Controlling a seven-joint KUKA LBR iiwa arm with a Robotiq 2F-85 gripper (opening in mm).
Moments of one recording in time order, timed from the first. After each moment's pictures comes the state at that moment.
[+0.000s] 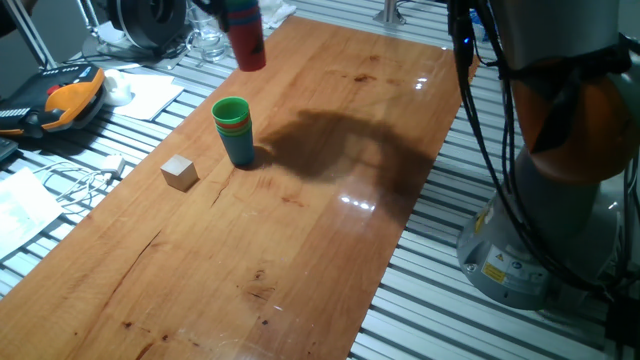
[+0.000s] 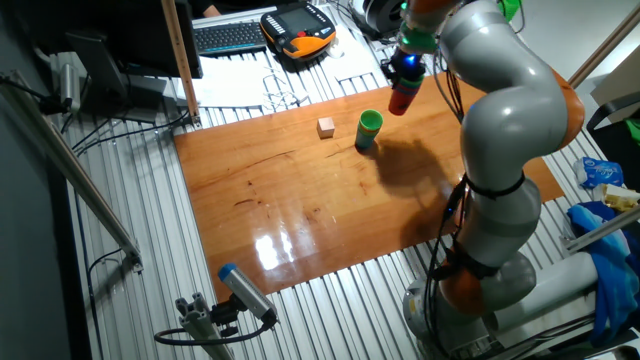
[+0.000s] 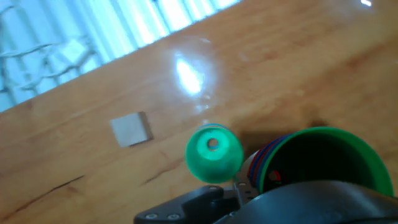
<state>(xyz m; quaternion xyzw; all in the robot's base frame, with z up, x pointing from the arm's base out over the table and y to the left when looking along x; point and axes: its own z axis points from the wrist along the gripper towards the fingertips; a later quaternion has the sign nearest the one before) 0.604 -0.023 0.315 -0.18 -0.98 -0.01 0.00</state>
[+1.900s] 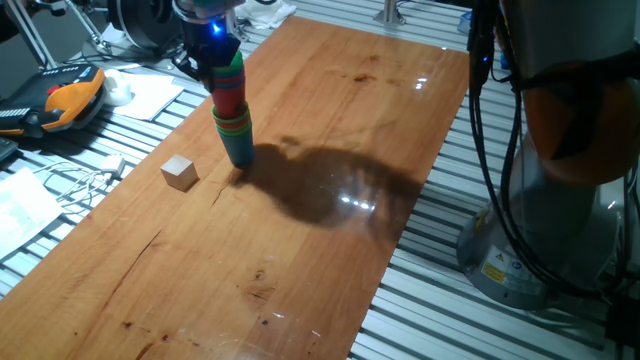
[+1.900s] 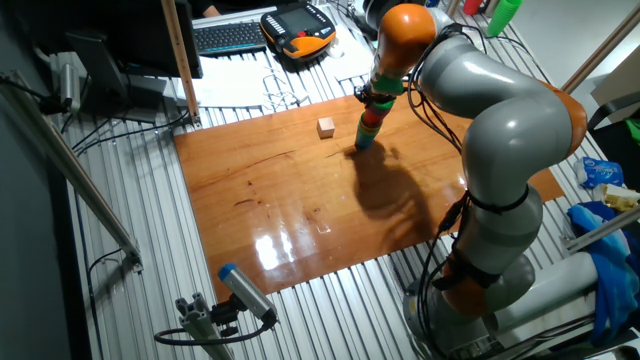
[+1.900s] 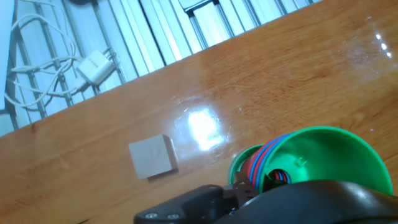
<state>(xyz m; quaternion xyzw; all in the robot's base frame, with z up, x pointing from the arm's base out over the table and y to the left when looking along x) 0.616 0.019 0.220 -0.19 -0.98 0.00 -0.10</state>
